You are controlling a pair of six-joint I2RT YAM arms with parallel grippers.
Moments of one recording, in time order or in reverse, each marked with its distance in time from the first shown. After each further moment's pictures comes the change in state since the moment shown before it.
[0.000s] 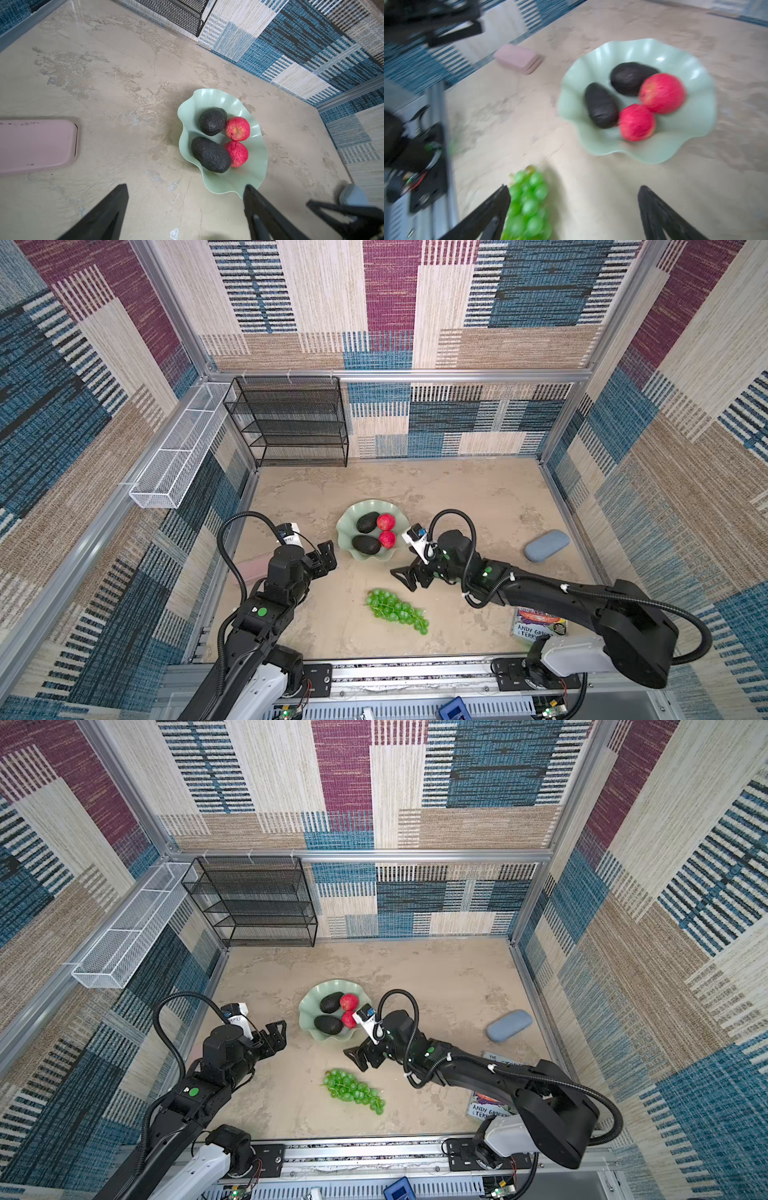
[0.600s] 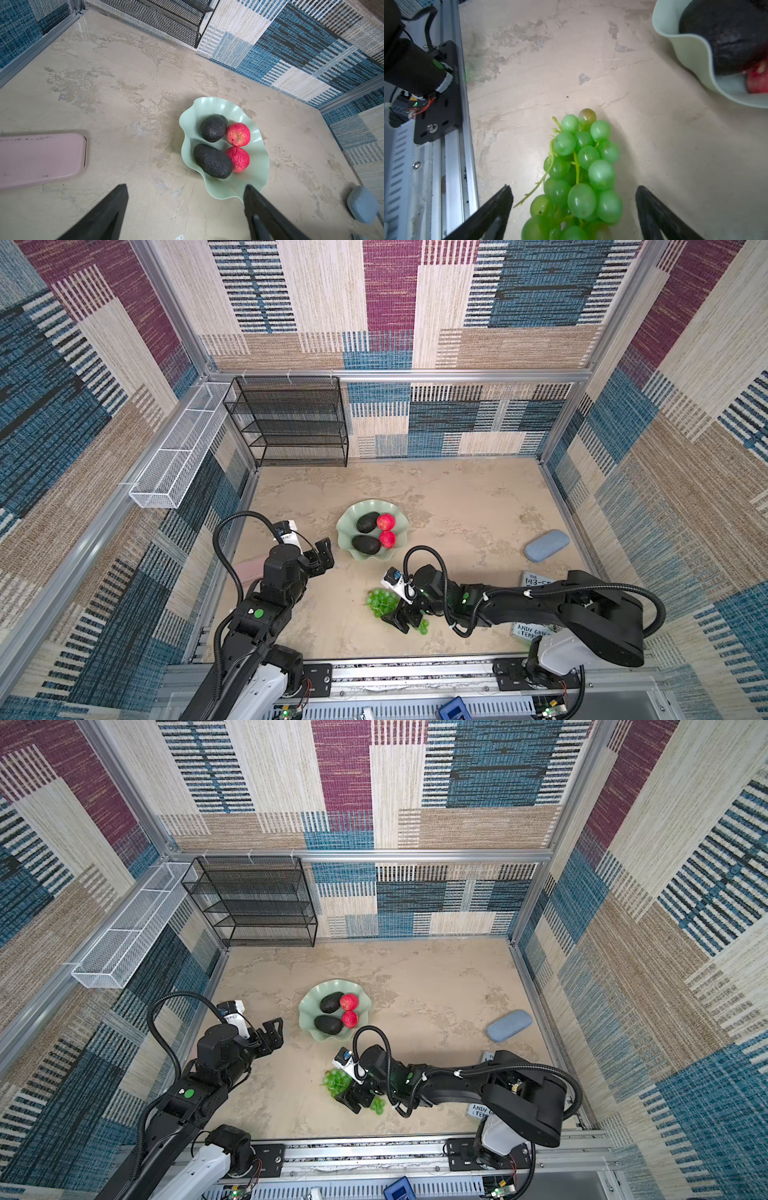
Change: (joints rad) left arm 0.010 -0.023 0.017 -0.008 -0.010 0.049; right arm 0.226 0.229 -0.027 0.060 0.081 -0.014
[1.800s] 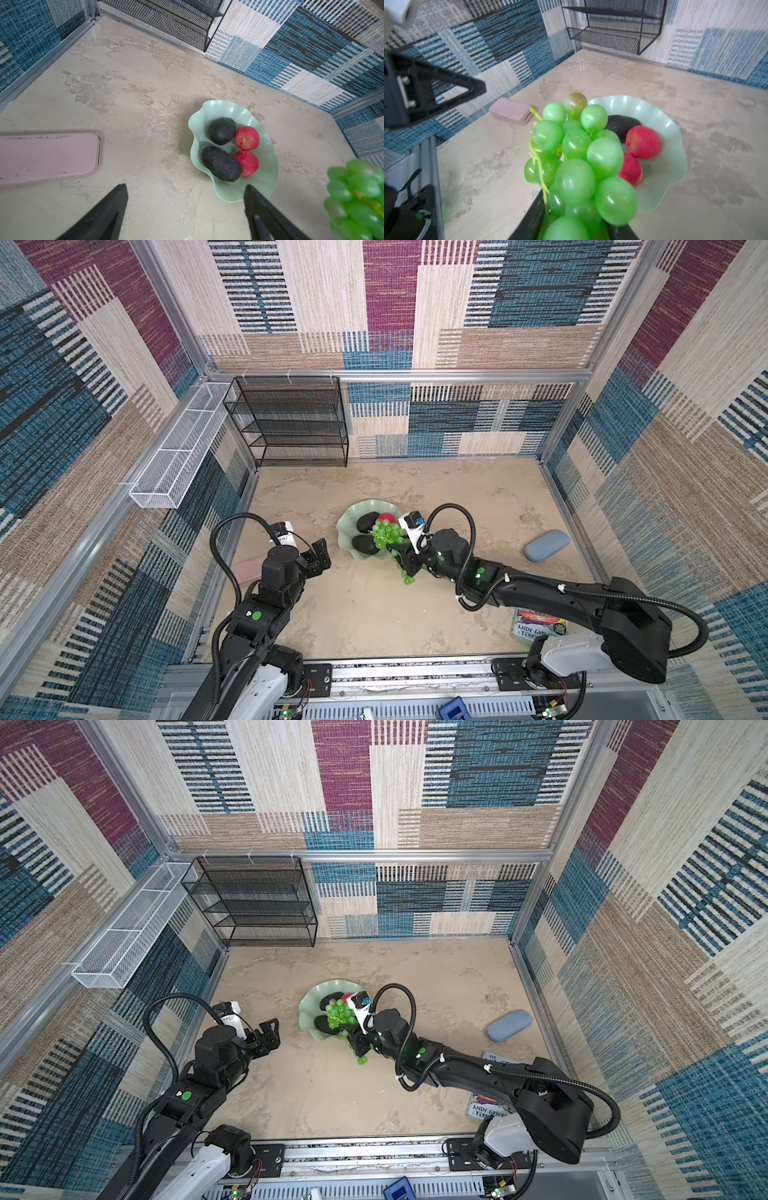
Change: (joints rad) left arm 0.013 -0.013 0.006 -0.030 -0.037 0.009; right arm -0.180 -0.125 0.195 0.065 0.162 0.111
